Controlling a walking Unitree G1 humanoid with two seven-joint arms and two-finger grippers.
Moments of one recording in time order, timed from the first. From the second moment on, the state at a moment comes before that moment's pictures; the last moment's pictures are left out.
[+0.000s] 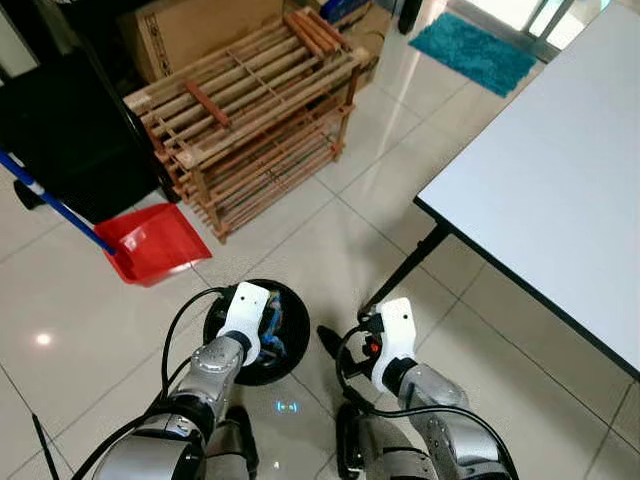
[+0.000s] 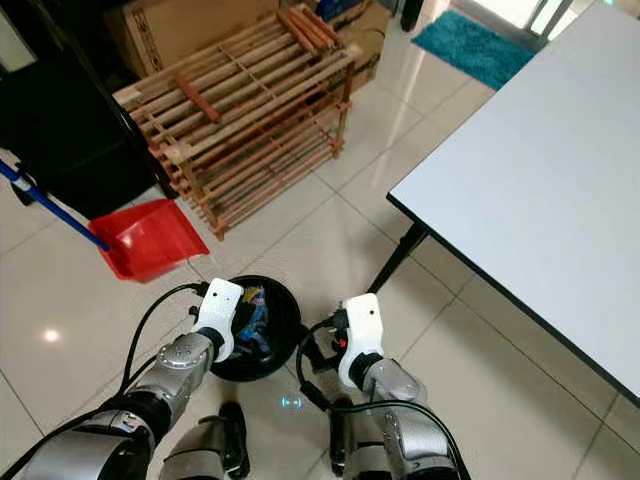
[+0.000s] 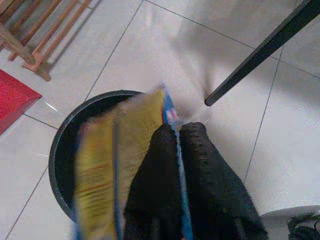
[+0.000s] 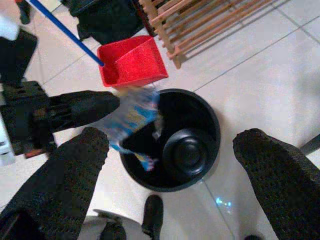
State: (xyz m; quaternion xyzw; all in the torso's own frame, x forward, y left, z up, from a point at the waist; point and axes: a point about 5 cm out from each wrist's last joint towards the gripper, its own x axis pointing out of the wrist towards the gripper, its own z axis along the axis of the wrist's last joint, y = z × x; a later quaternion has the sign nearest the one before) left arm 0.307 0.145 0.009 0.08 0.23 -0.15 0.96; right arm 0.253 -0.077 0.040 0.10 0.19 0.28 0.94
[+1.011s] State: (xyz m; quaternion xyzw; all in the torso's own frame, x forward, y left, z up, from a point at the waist) left arm 0.274 0.205 -0.015 0.07 0.27 -0.02 0.96; right arm 0.267 -0.103 0.008 0.07 0.24 0.17 0.95
